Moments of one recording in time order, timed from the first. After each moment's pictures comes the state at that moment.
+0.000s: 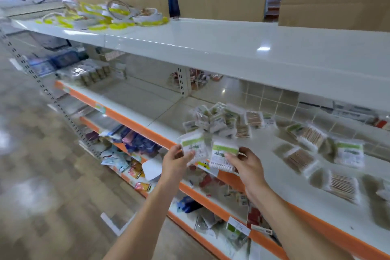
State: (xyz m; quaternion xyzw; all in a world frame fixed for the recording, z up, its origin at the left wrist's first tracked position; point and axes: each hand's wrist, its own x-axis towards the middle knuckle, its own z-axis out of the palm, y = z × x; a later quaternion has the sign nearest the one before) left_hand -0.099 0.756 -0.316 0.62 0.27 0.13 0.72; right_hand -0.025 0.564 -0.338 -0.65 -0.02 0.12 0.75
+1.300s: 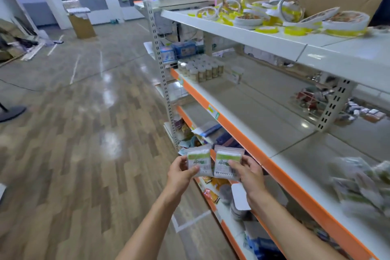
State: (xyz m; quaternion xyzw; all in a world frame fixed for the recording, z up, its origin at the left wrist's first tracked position) left_hand -0.218 1.099 -0.339 0.59 0.42 0.30 0.62; right_hand -0.062 0.972 -0.350 -0.60 -0.13 0.32 0.72
